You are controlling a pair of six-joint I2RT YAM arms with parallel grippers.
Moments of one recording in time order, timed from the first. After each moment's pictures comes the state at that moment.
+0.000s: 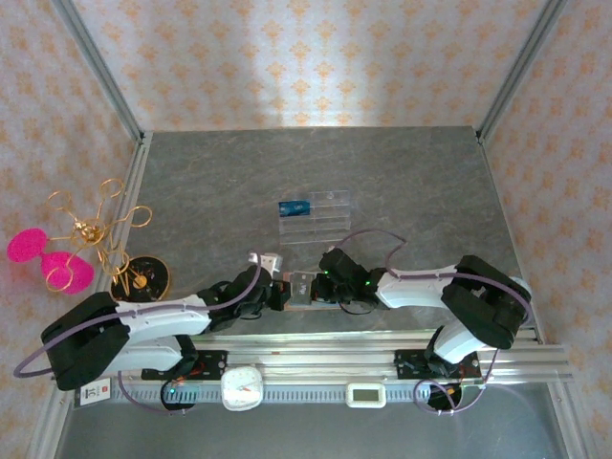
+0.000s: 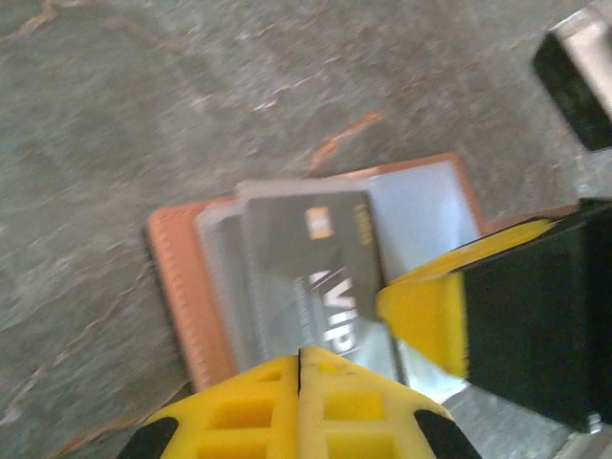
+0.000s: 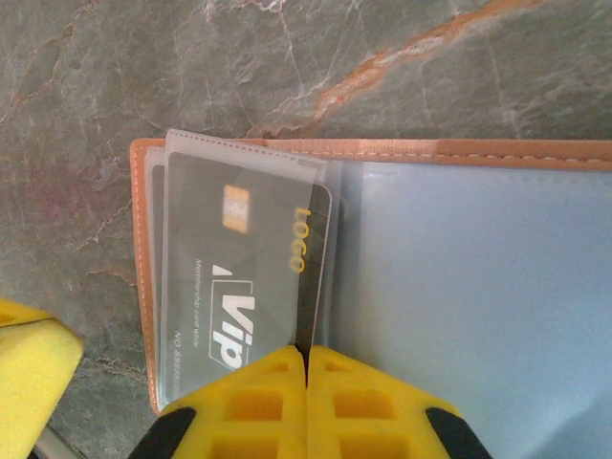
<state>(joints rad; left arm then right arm) -0.89 1.19 0.32 0.18 -0.07 -0.77 0.95 1.52 0.59 0.03 -0.12 1.00</state>
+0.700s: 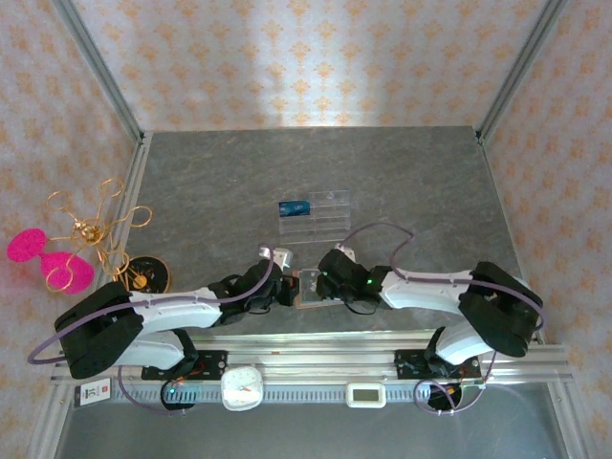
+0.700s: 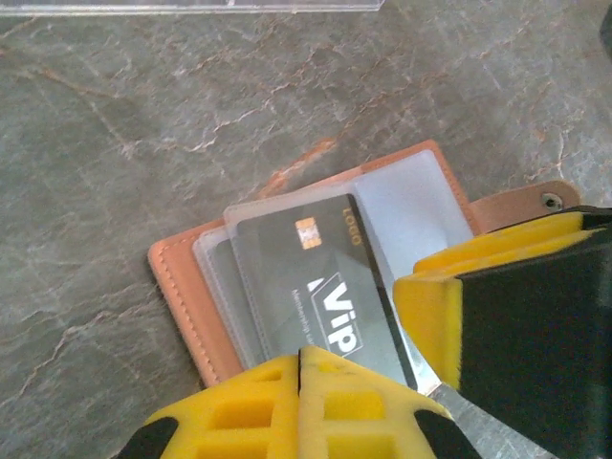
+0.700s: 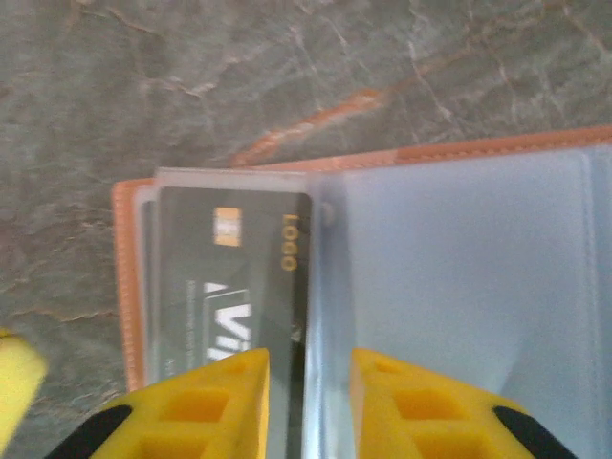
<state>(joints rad) -0.90 1.29 0.41 0.19 -0.07 -0.74 0.98 1.42 0.64 -0.18 0.10 0.97</state>
